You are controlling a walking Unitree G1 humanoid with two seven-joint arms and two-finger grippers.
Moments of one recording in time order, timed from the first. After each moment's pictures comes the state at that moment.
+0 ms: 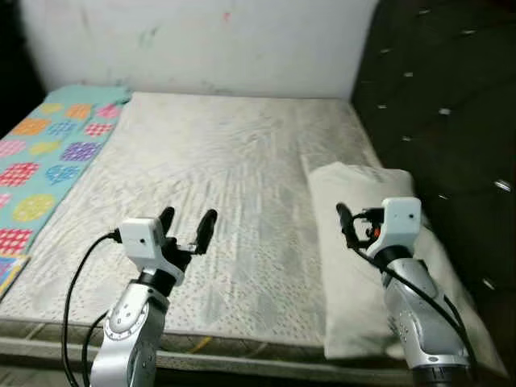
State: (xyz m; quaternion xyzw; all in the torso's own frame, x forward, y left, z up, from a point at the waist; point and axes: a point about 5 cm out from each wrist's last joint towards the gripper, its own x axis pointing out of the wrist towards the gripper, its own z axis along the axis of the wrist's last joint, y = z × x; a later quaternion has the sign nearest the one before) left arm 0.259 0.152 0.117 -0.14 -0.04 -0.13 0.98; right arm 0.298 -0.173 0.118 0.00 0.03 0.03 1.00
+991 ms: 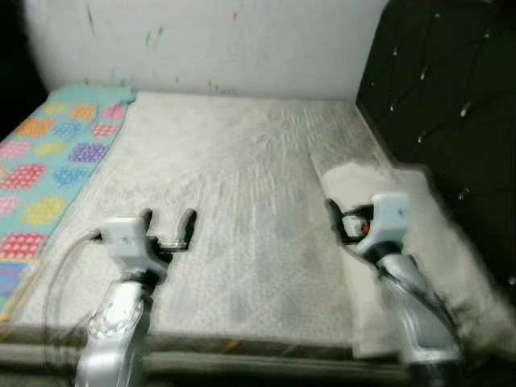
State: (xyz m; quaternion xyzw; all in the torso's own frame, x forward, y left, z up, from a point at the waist) left arm 0.263 0.159 0.113 -0.13 -0.03 -0.09 0.99; right arm 0.301 -0.173 0.119 -0.01 0.03 0.04 1.00
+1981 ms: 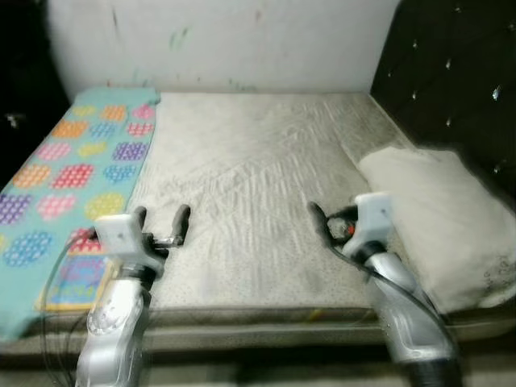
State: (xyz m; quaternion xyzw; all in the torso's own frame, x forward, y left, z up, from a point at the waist) left arm 0.267 0.159 0.112 -0.14 -0.03 -0.08 0.99; right arm 0.300 -0.163 0.113 -0.01 0.04 0.09 1.00
